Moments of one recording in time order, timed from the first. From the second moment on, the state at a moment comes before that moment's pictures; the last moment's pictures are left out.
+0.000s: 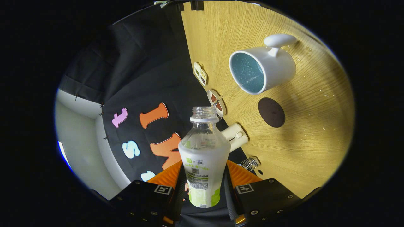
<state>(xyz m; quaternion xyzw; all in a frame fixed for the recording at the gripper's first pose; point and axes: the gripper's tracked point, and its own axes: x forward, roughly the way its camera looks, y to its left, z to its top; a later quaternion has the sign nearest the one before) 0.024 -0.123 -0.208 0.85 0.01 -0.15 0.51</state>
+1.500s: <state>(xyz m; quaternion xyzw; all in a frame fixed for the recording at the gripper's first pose) 0.024 -0.127 -0.200 0.85 0.02 -0.16 0.50</state>
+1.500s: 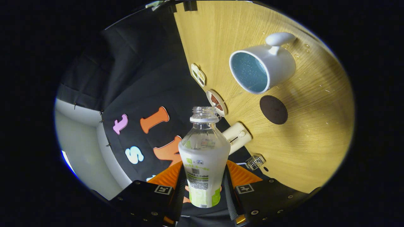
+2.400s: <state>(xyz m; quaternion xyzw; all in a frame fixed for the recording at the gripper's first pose) 0.054 -0.116 -0.175 0.49 0.11 -0.10 0.86</state>
